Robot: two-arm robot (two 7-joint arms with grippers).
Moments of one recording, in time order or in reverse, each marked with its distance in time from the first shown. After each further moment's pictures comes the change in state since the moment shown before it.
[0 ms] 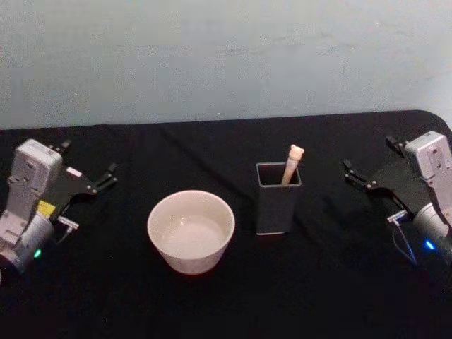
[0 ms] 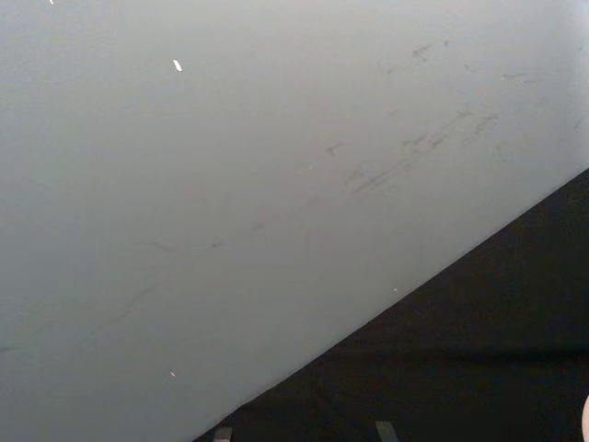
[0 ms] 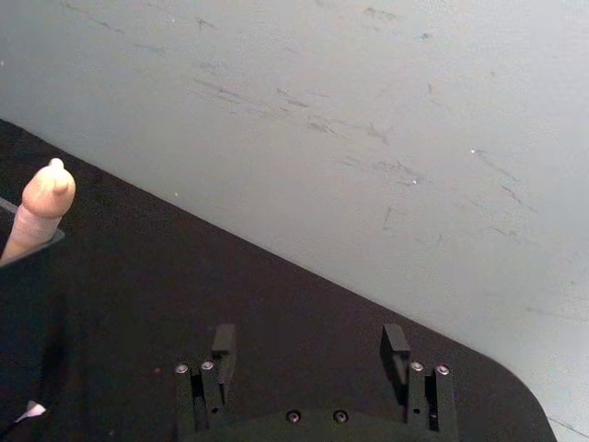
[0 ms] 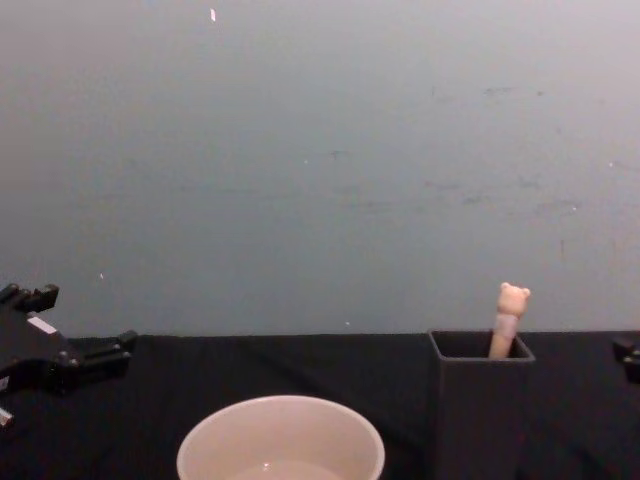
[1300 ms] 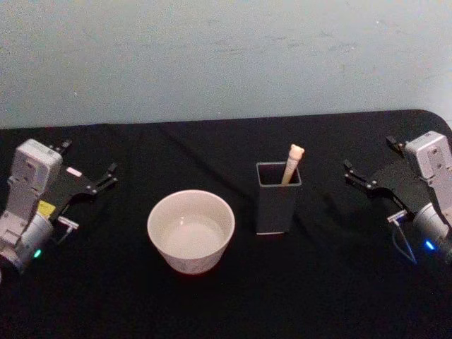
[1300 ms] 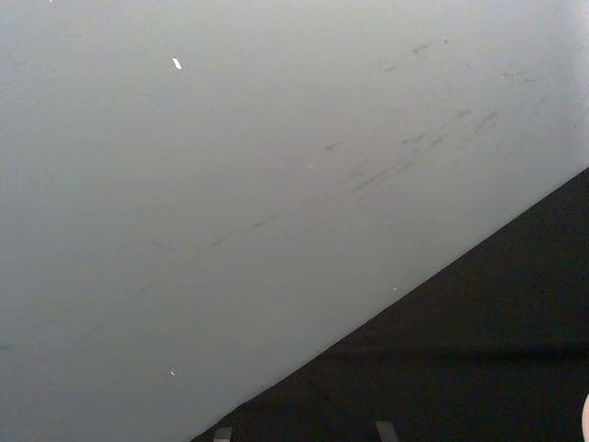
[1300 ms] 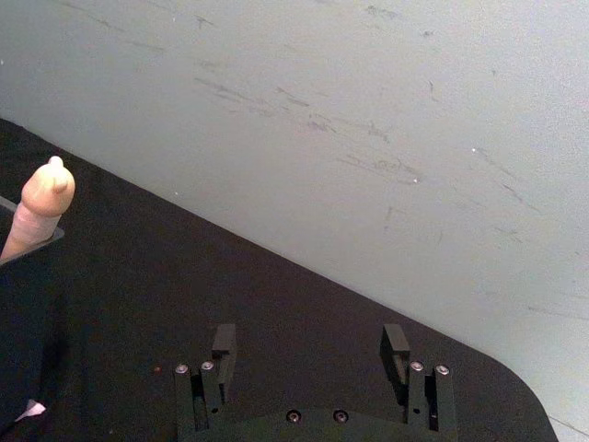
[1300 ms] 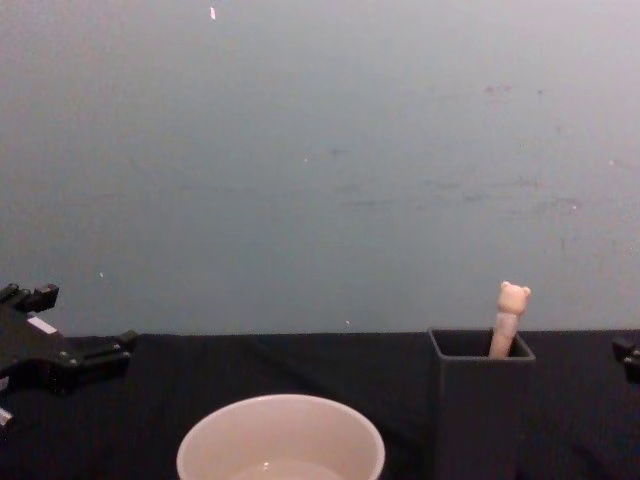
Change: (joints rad) left arm 0.000 0.000 0.000 0.000 0.000 0.000 0.000; right arm 0.000 0.000 0.000 0.000 0.000 0.000 0.000
